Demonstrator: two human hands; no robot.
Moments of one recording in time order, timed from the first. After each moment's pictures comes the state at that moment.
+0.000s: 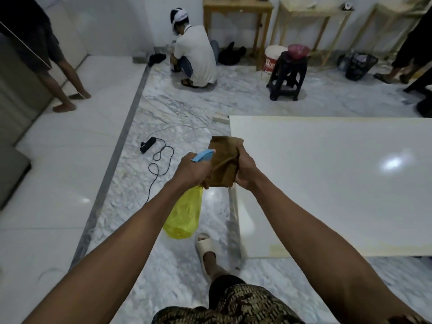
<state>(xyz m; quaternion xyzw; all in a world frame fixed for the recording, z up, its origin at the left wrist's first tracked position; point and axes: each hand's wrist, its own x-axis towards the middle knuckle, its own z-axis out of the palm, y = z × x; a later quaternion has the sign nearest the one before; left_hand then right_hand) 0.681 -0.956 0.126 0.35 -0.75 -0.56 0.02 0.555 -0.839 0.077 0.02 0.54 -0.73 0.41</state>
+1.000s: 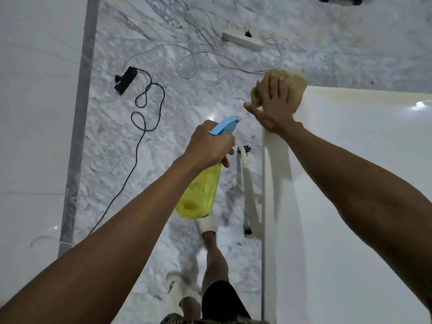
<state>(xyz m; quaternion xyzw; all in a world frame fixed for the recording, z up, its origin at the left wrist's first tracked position) 0.385 -1.155 -0.038 0.39 -0.68 -0.61 -0.13 0.176 -1.031 -0.161 -0.32 0.93 -0.04 0.17</state>
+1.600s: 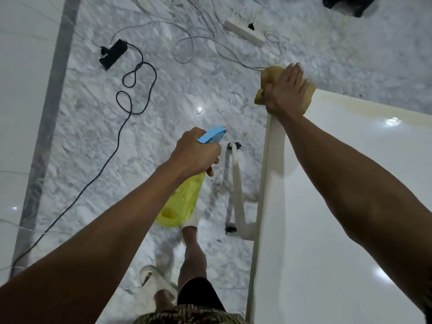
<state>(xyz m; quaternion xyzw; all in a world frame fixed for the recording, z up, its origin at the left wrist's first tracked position) 0.420 -1.172 -0.088 0.42 -0.66 -0.61 -0.15 0.153 -1.061 -0.174 -0.21 0.97 0.01 0.08</state>
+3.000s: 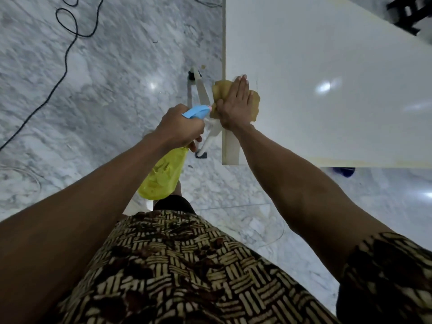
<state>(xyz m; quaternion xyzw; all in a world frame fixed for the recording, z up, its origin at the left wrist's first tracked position) 0.733 -0.933 -0.081 0.33 -0.67 -0.64 -0.17 0.572 -0.801 -0.159 -0.21 0.97 0.03 0.11</state>
